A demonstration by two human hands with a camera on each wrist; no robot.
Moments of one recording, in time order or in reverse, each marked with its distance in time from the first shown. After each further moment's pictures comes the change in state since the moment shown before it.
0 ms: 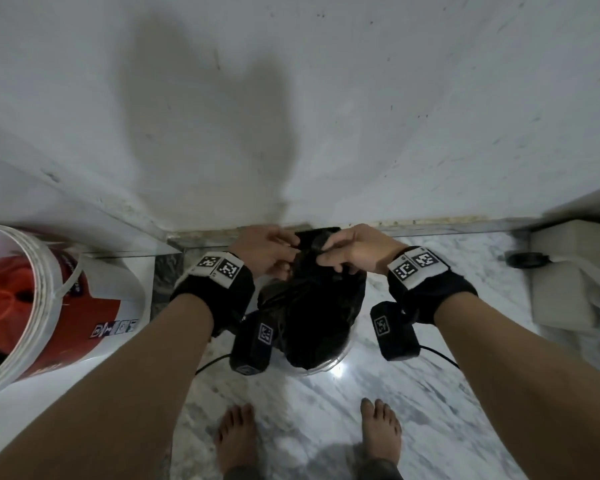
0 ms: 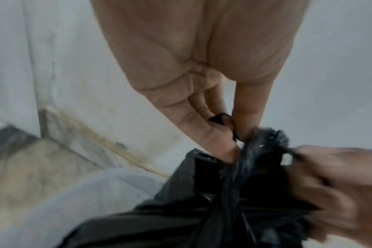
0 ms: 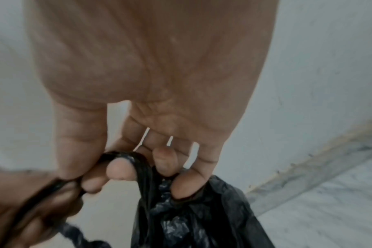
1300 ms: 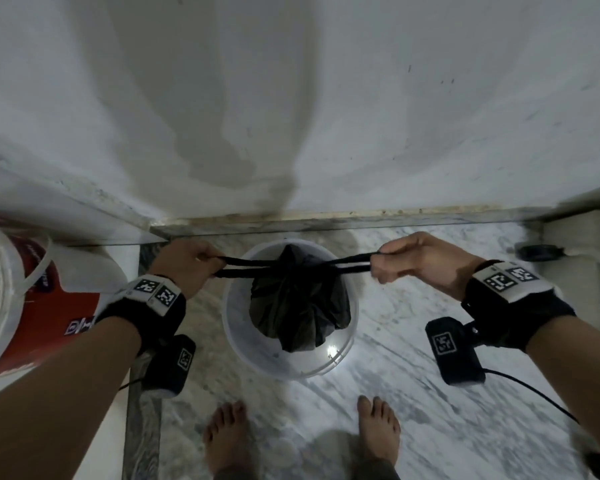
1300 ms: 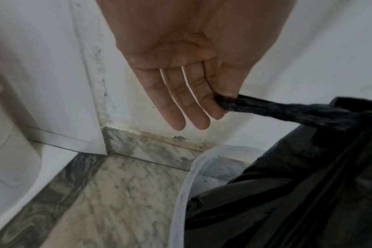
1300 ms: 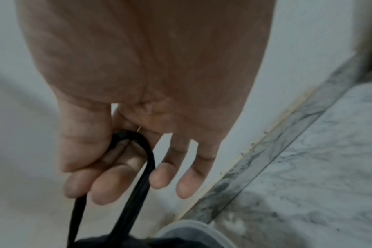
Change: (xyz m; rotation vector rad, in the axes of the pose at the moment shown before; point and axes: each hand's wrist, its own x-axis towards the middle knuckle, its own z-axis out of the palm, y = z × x) left_hand 0.033 -0.076 -0.074 0.635 0.274 0.044; right_hand -0.016 0.067 -0.051 0.140 -0.037 0.017
